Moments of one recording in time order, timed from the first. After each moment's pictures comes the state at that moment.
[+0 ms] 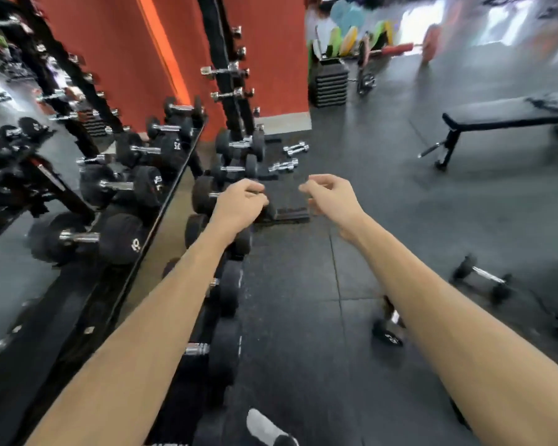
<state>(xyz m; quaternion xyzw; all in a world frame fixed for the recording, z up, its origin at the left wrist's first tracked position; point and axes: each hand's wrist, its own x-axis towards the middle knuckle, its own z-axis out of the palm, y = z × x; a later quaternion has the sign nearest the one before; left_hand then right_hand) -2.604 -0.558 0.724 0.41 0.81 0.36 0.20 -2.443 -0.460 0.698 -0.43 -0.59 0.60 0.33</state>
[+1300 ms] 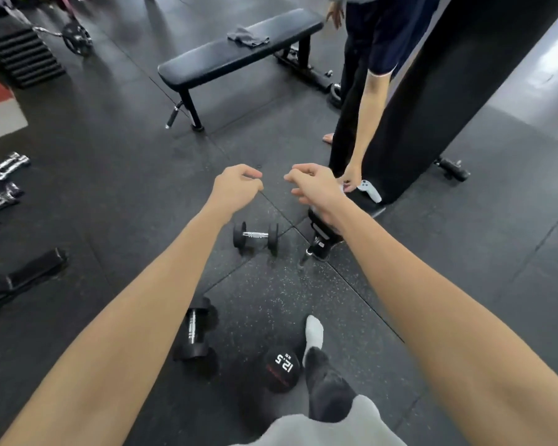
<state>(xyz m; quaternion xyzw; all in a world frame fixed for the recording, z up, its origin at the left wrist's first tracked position) -1.901 -0.067 0.600 0.59 0.64 0.23 0.44 -1.725 -0.101 0.596 -0.67 -0.38 0.49 0.41</state>
